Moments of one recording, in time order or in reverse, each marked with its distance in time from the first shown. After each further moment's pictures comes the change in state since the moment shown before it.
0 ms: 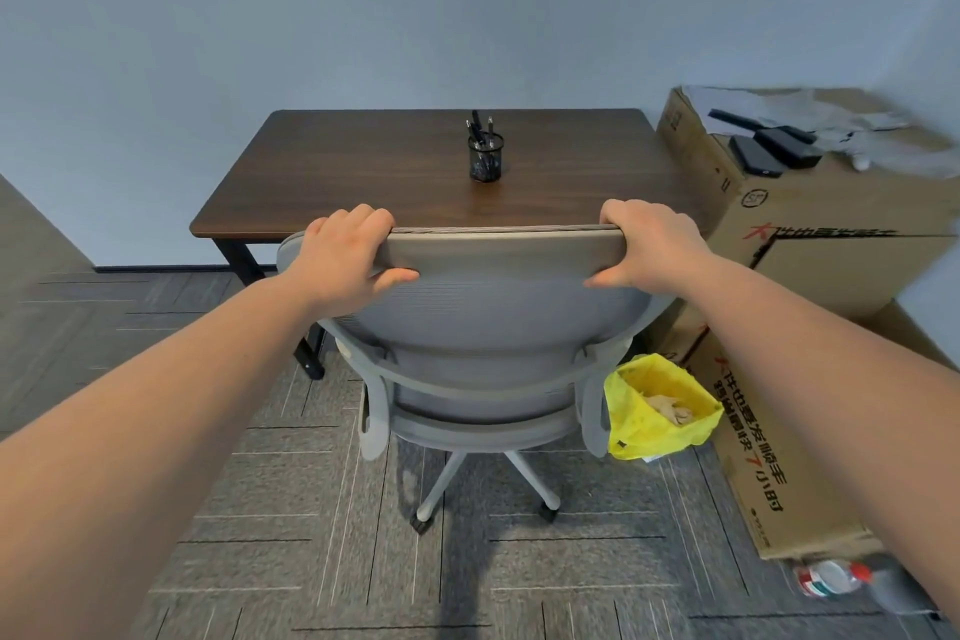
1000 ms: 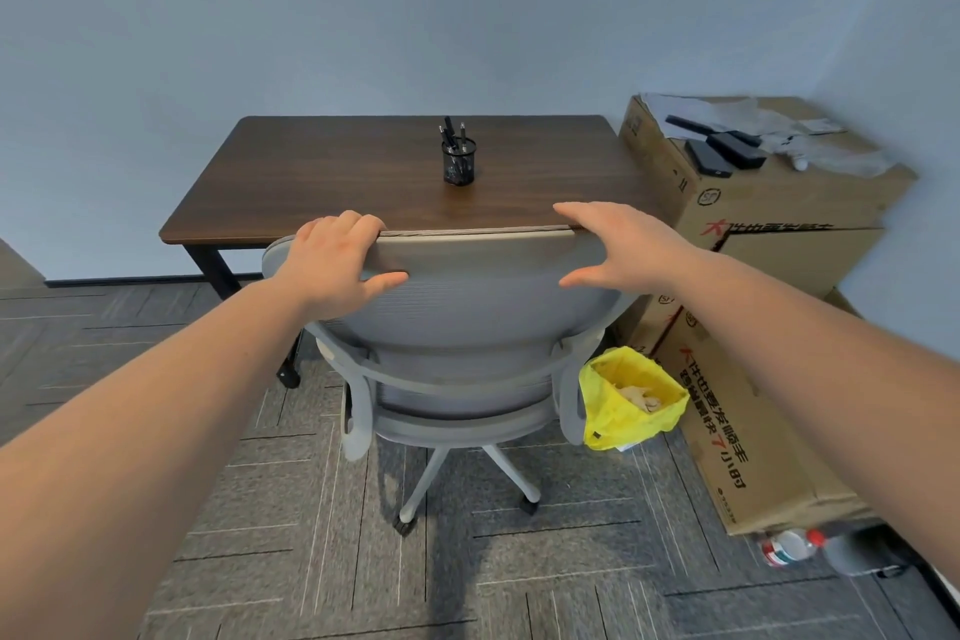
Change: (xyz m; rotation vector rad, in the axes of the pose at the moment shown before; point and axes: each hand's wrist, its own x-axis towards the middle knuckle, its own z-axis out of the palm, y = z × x) left_hand -0.014 0.006 -0.007 -0.001 -0.087 0.002; right_hand -0.042 -0.023 -0.027 0.057 -0.096 -0.089
